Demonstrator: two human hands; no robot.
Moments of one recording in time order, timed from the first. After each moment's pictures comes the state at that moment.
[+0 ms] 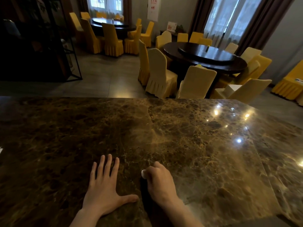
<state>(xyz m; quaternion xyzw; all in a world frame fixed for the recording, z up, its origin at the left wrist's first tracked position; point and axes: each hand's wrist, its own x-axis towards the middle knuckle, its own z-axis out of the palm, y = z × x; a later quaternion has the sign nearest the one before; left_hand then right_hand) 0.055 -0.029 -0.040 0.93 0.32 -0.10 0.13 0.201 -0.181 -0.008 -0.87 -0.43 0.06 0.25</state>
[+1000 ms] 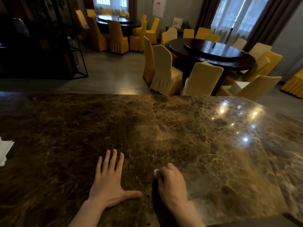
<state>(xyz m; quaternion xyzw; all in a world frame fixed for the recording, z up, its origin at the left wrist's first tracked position) 0.052 -0.029 -0.039 0.93 0.31 -0.10 0.14 0.193 -0.209 -0.006 -0.88 -0.39 0.03 0.26</state>
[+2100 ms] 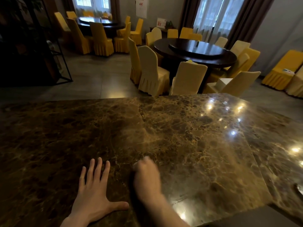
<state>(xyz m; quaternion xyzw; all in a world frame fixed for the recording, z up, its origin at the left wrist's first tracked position) 0.056 -0.028 -0.030 0.93 0.31 -0.15 0.13 0.193 -0.161 -0.014 -0.89 -0.37 0.00 0.25</state>
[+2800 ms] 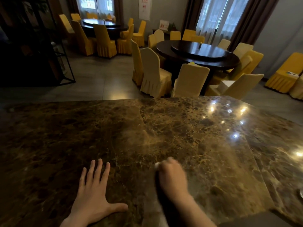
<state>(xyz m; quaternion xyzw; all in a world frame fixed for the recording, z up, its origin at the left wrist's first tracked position) 0.054 -0.029 -0.029 0.93 0.31 -0.13 0.15 0.251 -0.221 -0.017 -0.90 -0.36 -0.05 0.23</state>
